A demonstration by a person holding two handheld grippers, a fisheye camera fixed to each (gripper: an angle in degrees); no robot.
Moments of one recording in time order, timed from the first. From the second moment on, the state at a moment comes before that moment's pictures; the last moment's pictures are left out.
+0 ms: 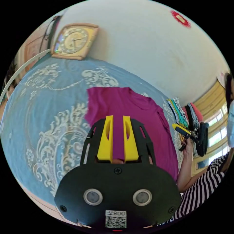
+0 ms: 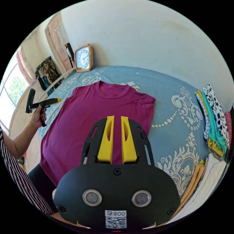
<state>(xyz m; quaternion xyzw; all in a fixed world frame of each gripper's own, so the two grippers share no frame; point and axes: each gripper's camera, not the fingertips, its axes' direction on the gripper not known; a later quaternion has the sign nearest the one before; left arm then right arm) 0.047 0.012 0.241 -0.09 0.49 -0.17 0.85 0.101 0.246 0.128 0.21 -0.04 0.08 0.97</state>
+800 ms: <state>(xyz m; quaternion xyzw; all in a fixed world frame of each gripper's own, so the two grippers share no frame) -0.058 0.019 0.220 -0.11 0.58 -0.28 0.76 -0.070 -0.144 0.287 0.12 -0.13 -0.28 0.94</state>
